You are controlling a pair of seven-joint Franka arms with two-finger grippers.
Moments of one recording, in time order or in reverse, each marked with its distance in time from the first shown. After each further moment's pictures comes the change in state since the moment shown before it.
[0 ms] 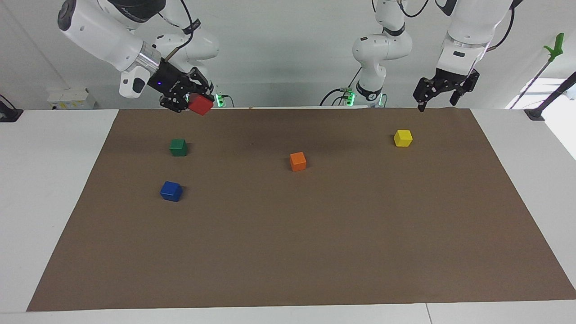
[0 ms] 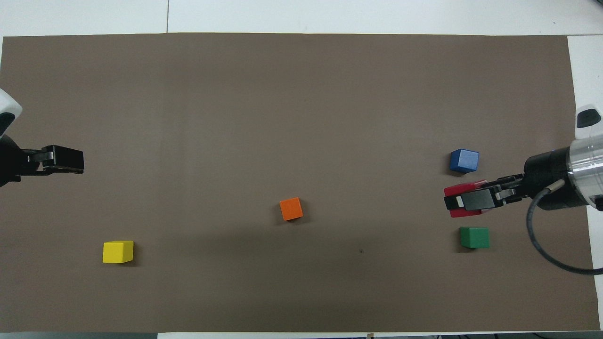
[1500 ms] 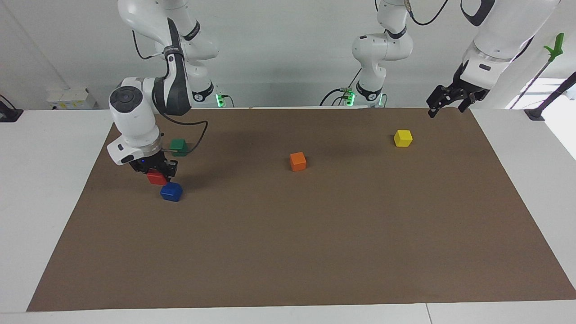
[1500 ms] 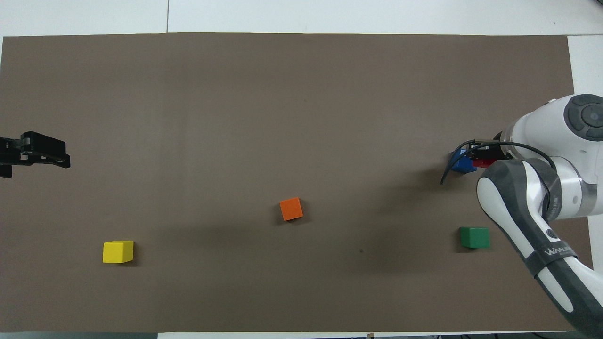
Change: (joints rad) left arm -0.022 0.090 0.089 0.096 -0.065 -0.098 0.057; right arm -0.045 0.307 -0.003 -0.170 -0.601 0.590 0.447
